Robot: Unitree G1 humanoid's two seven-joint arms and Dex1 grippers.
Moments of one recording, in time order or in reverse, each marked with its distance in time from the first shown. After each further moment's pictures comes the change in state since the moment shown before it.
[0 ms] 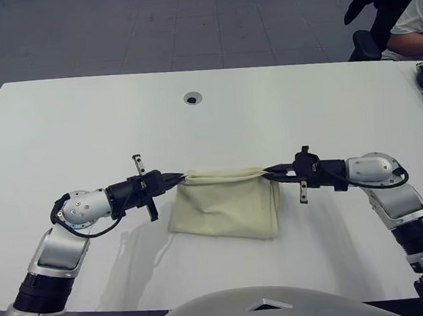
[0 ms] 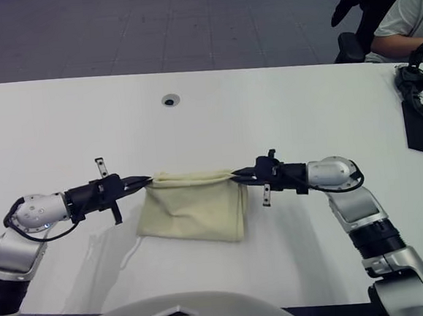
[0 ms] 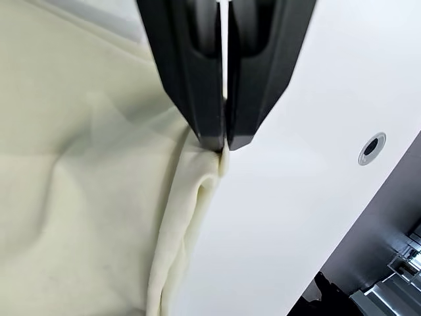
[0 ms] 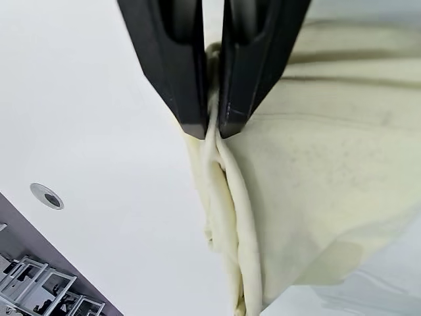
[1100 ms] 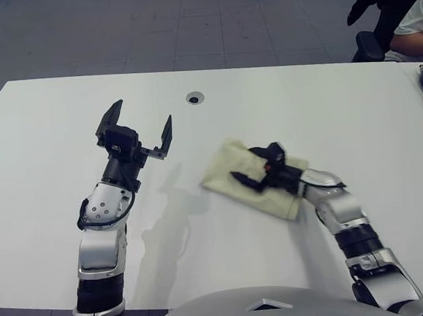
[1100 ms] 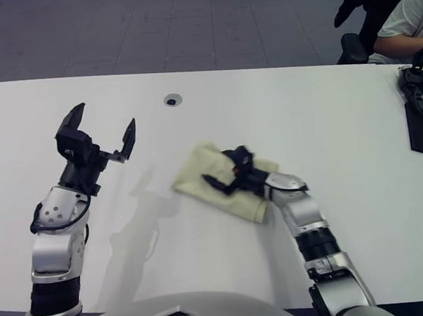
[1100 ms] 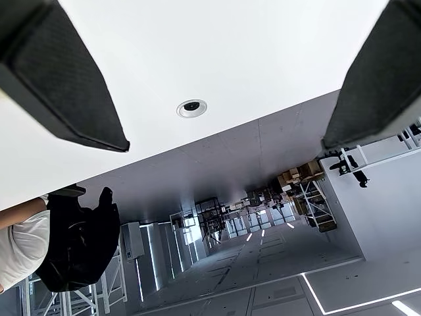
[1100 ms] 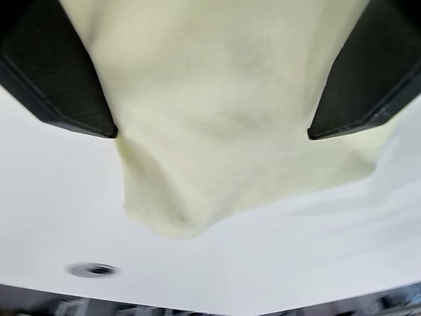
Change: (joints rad) left arm 0.019 -0.454 0.154 -0.156 0.020 0.086 0.632; right arm 0.056 0.357 -0.188 0.052 0.098 0.447 -0.397
